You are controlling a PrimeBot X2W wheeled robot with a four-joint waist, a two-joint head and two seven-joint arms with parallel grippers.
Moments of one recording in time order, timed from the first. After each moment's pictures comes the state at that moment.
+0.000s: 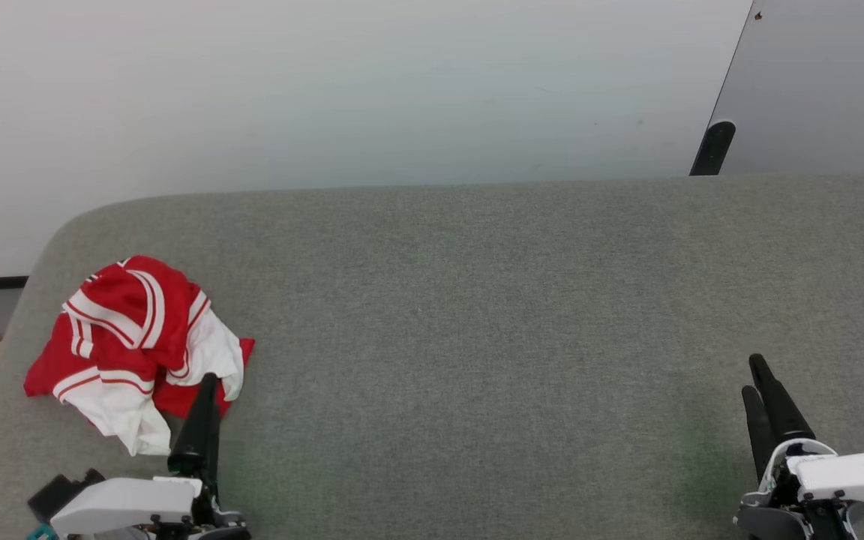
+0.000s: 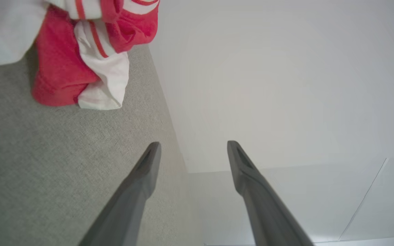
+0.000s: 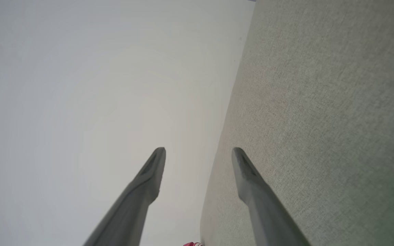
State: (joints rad) left arm -0.10 0.09 0.09 0.28 -1.49 -0.13 0.03; right arm -0.13 -0.07 -0.06 0.32 1.52 0.13 0.05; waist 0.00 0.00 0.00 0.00
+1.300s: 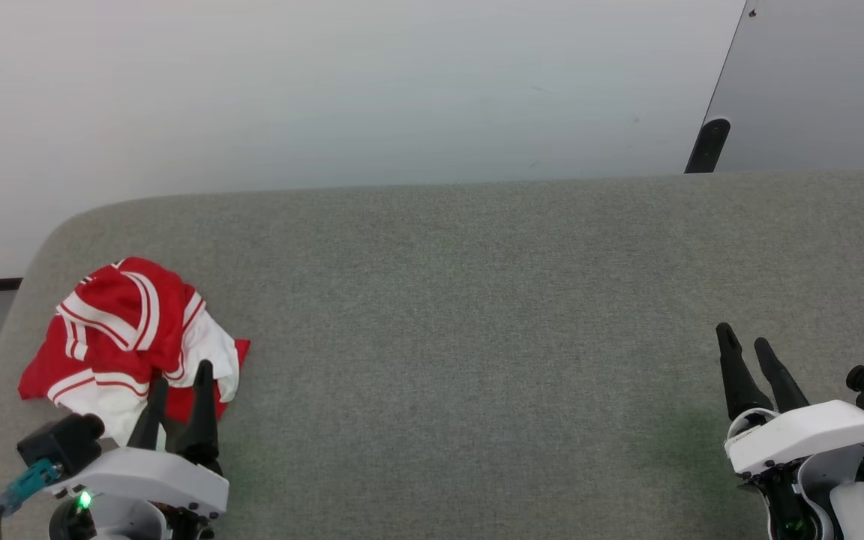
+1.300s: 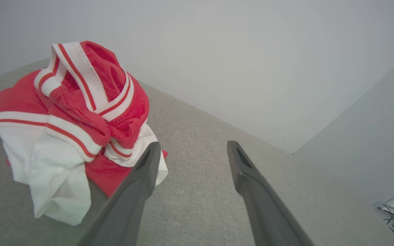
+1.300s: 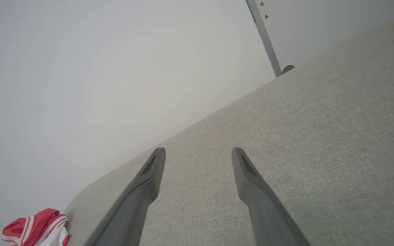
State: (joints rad) left arm -0.14 0.19 0.04 0.31 -0.69 -0.08 -0.11; right arm -0.25 -0.14 0.05 0.43 0.76 0.13 -0.11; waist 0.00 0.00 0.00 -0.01
